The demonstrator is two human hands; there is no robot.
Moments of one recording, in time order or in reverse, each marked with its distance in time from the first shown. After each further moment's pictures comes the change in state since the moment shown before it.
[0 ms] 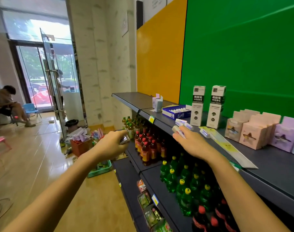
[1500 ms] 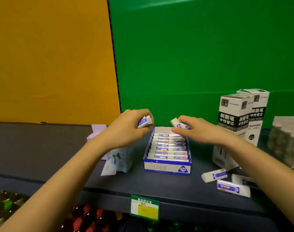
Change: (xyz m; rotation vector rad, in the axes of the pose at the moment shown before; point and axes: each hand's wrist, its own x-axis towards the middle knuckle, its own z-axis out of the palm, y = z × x) left_hand 0.507 -0.057 0.079 -0.377 -0.214 1.089; right_hand 0.348 0.051 -0.021 -0.263 0.350 0.482
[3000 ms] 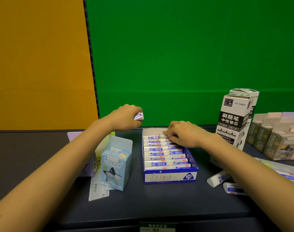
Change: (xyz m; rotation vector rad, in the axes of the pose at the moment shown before) left_hand 0.084 -0.085 0.036 0.038 -0.240 -0.007; right_hand 0.049 0.023 0.031 -0.563 -0.064 0.091
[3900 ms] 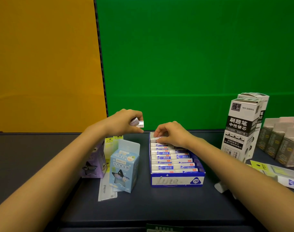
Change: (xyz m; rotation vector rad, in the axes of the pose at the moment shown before) left_hand -0.030 -0.006 -0.022 -0.100 -0.037 0.042; right_hand 0.039 -0.024 0.014 0.532 0.180 -0.035
